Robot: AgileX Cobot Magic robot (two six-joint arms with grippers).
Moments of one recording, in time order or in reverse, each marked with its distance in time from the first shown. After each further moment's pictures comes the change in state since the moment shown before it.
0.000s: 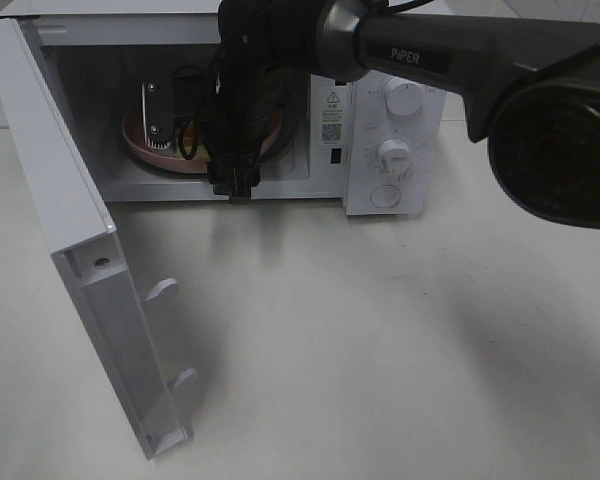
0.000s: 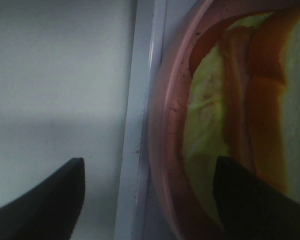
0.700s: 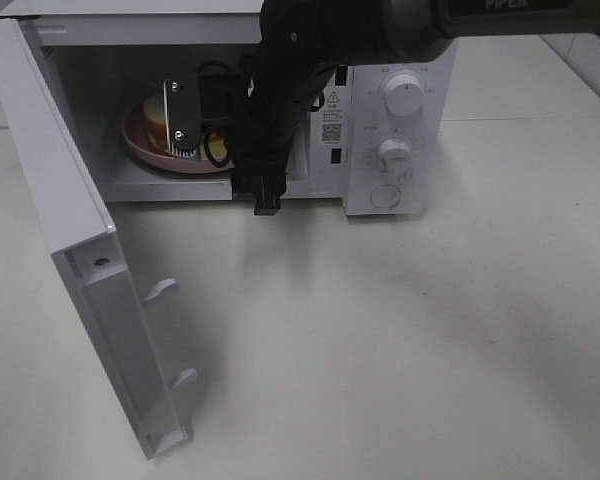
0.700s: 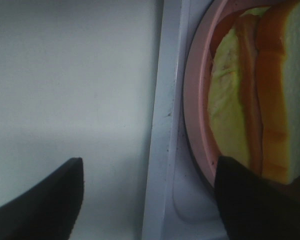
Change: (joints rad) left arm 0.000 0.000 0.000 0.000 0.000 0.000; right arm 0.000 -0.278 0.464 0.001 -0.241 0.001
